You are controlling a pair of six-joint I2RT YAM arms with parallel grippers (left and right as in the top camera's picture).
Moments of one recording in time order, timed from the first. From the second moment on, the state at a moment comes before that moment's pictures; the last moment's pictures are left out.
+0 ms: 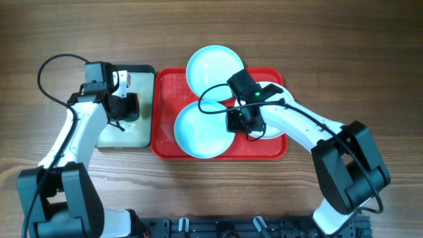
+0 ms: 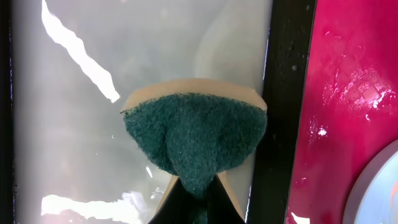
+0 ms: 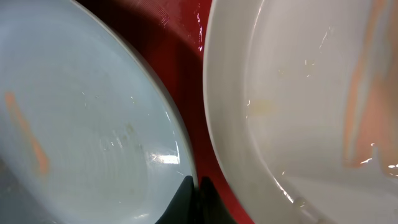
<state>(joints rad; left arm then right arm) 0.10 1.60 0.99 -0.62 0.10 0.00 0.55 1.85 1.14 -0.69 -0.20 0.55</state>
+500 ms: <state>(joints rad) 0.10 1.60 0.99 -0.60 0.12 0.00 0.55 1.85 1.14 -0.69 -0.20 0.55</state>
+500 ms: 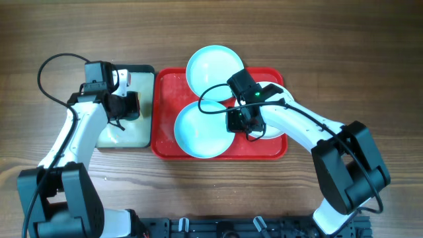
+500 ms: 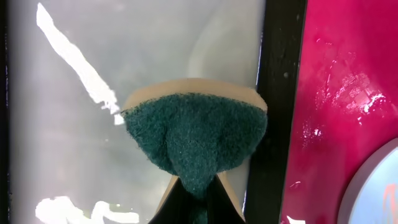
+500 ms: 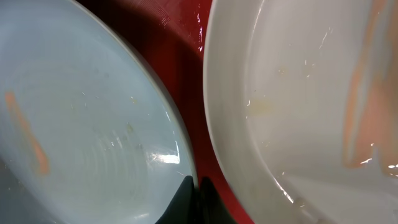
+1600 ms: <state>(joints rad) -0.15 1.44 1.01 -0.70 0.24 -0.14 0.55 1.85 1.14 -0.56 -0.26 0.63</state>
